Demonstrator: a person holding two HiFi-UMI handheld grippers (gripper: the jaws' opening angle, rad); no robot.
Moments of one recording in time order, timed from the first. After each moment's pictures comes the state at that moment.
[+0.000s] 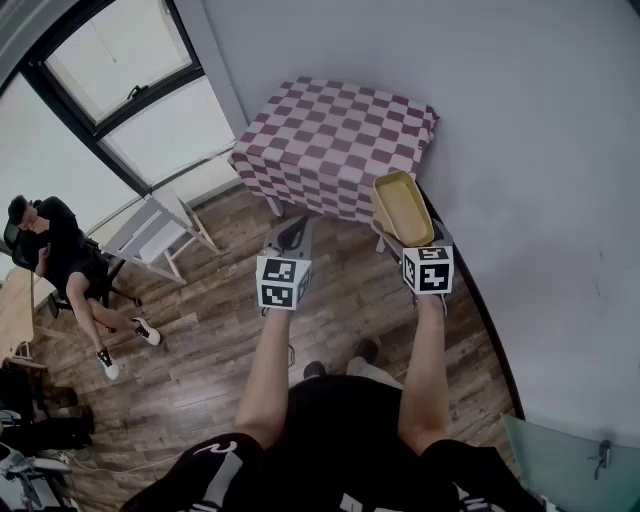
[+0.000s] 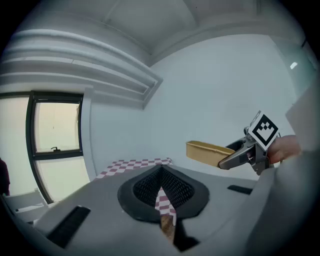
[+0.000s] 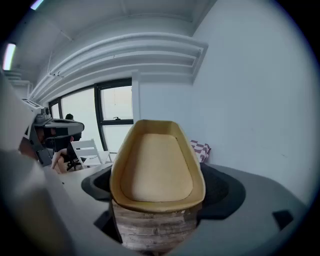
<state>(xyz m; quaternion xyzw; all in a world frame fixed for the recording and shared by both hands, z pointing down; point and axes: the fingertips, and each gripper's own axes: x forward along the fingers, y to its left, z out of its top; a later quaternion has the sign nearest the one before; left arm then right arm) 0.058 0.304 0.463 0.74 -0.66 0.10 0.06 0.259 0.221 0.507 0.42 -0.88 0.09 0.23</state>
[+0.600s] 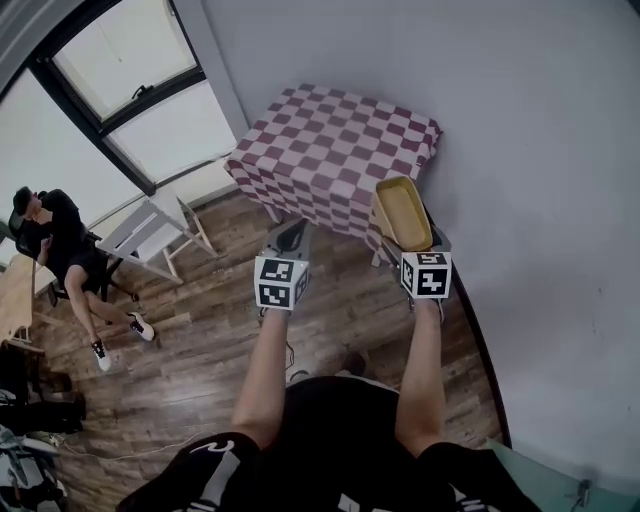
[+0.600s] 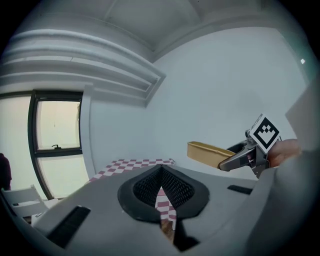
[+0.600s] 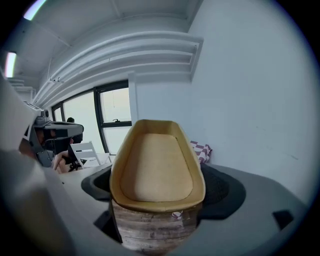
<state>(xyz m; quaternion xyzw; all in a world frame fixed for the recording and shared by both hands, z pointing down) 0.098 0.236 0.469 0.73 -0.68 0.11 0.08 0.298 0.146 0.520 0.40 -0.88 0.11 0.21</state>
